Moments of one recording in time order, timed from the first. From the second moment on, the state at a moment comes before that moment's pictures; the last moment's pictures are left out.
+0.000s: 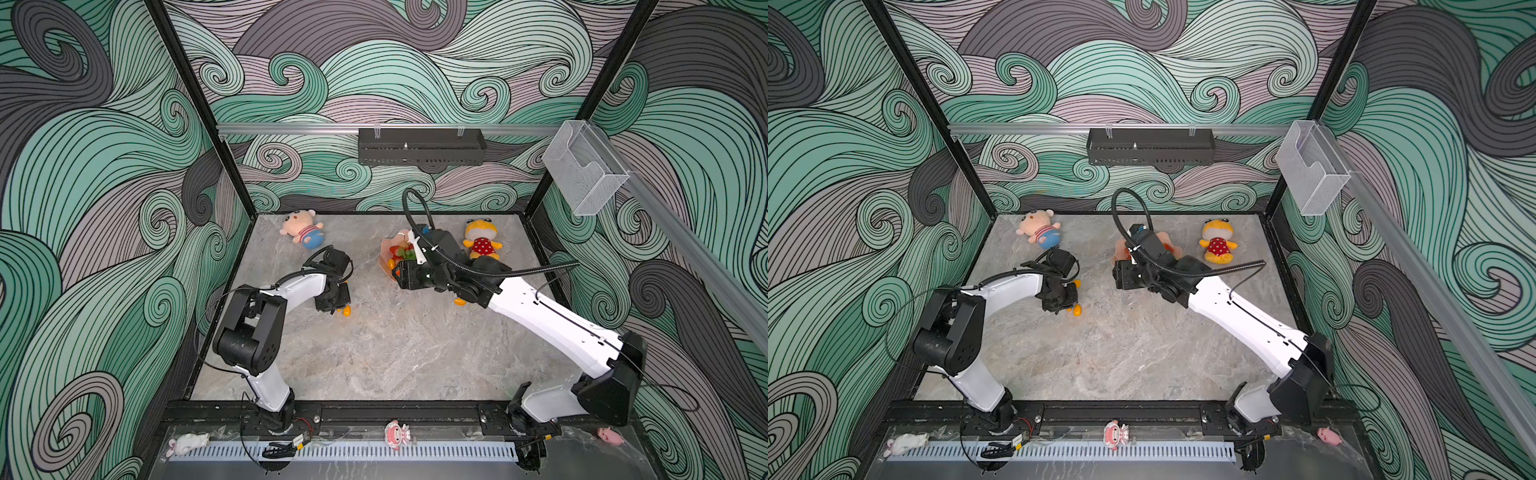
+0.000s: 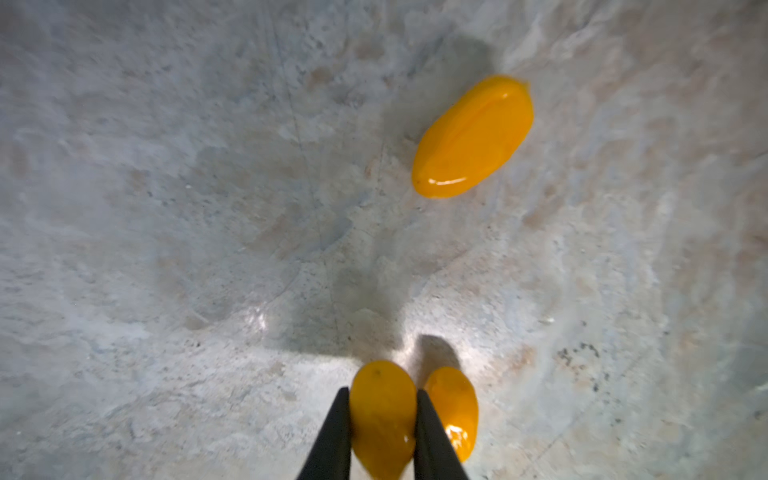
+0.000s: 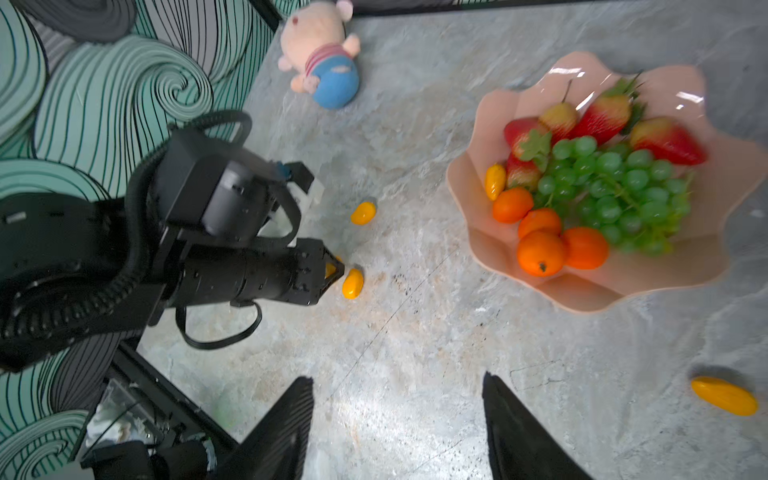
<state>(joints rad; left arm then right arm) -0.35 1.68 1.05 -0.71 -0.03 -0.59 0.79 1.44 1.45 -0.75 0.05 0.56</state>
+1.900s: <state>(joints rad) -0.49 2.30 2.05 -0.90 0.12 -0.48 0.29 1.26 1.60 -0.98 -0.34 0.61</state>
